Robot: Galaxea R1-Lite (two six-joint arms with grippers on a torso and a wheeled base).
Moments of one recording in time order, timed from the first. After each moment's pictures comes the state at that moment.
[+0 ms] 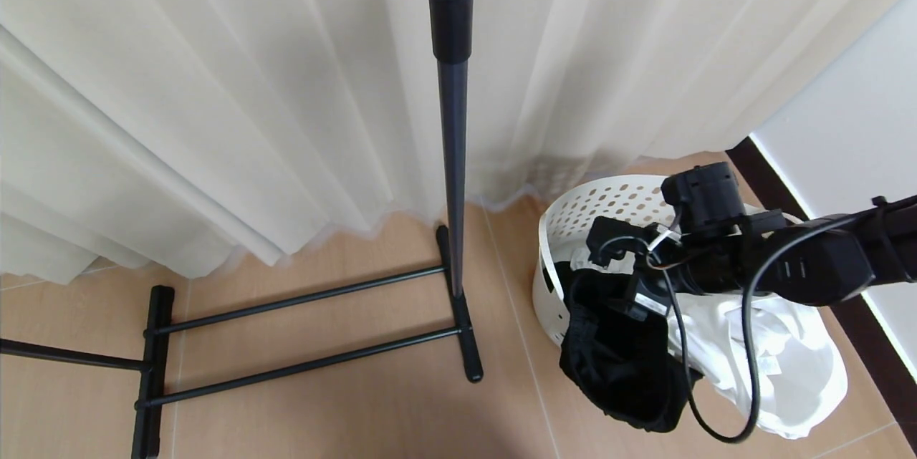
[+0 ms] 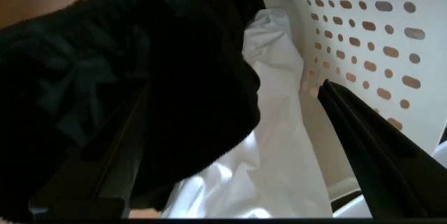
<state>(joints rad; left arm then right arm) -0.01 0.00 -0.06 0.12 0.02 -0.05 0.33 1.90 -1.07 -0.07 -0.13 -0.81</state>
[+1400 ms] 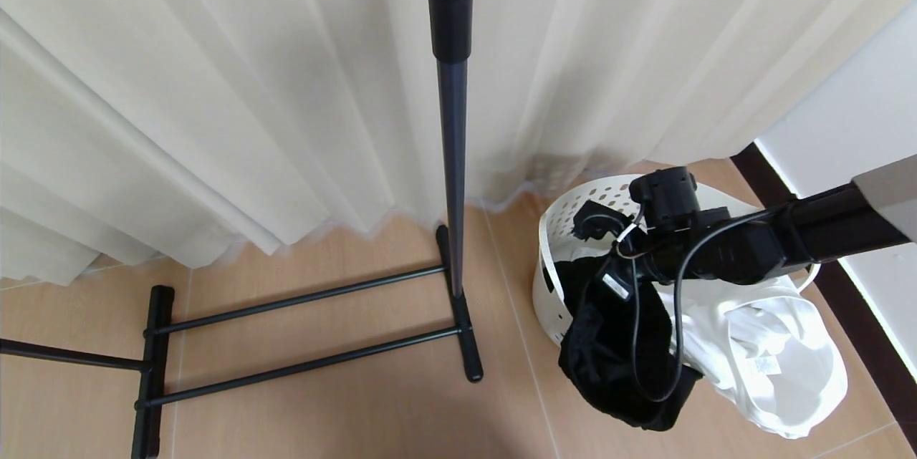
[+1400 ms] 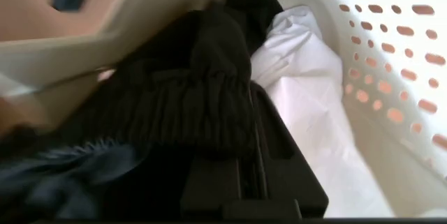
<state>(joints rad) -0.01 0.00 -0.06 0.12 0.01 -0.05 0.30 2.05 -1.21 -0.08 -0.07 -0.54</state>
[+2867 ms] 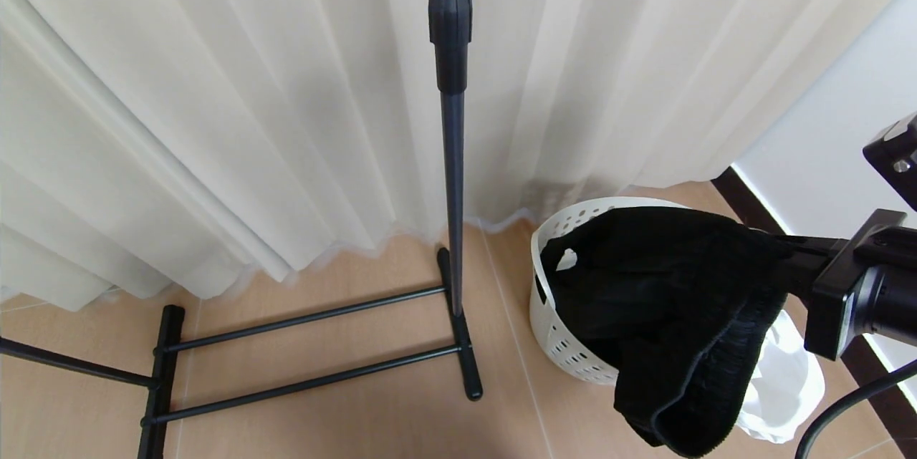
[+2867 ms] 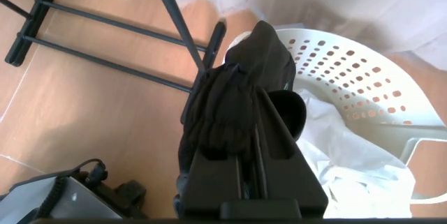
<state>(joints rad) -0.01 0.00 -0.06 0.13 0.01 -0.03 0.55 1.16 -0.74 -0.12 -0.07 -0.10</state>
